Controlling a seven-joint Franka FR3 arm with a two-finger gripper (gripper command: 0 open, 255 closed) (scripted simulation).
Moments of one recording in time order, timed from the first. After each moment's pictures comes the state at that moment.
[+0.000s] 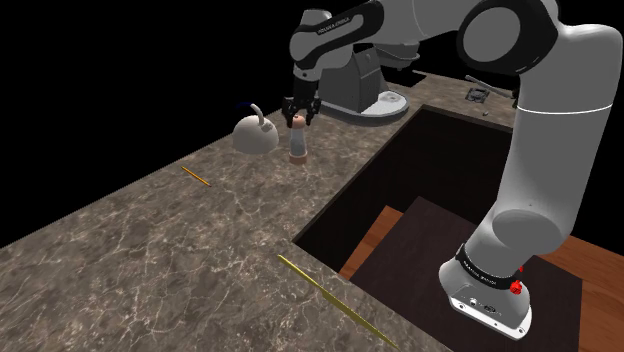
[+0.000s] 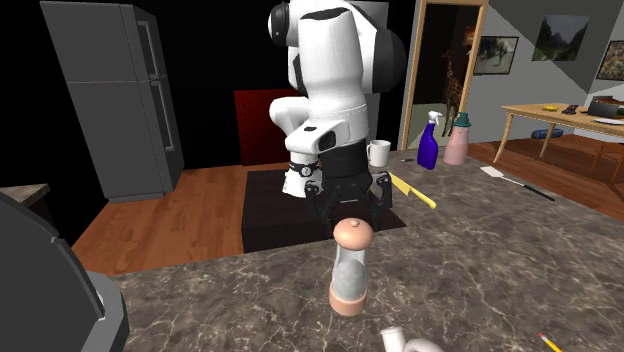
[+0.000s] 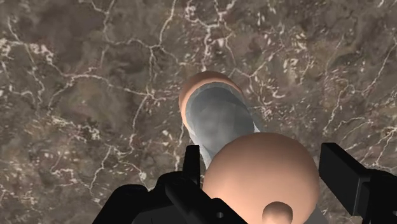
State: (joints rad) arm -0.05 0.33 0.00 -1.71 0.19 2.10 0.09
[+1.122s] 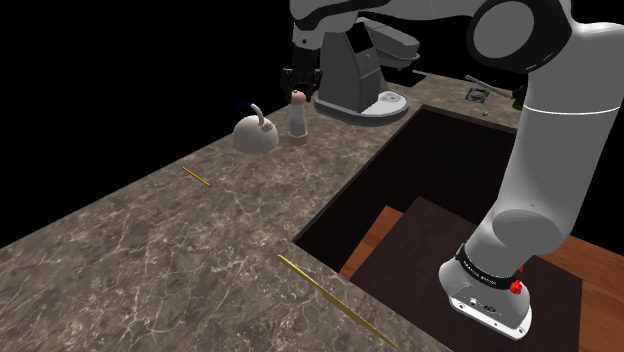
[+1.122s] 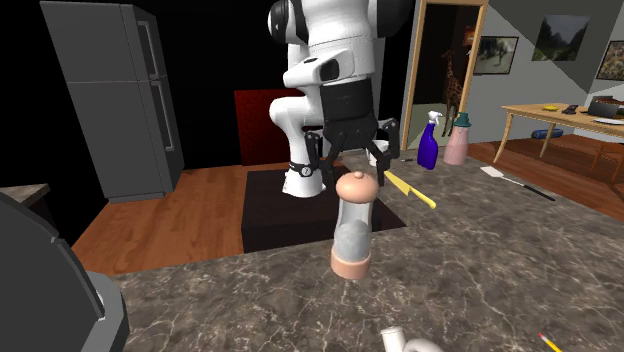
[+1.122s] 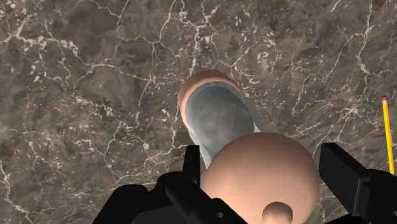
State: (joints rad) arm -0.06 0.28 -0.01 -1.54 0.17 1.89 0.12
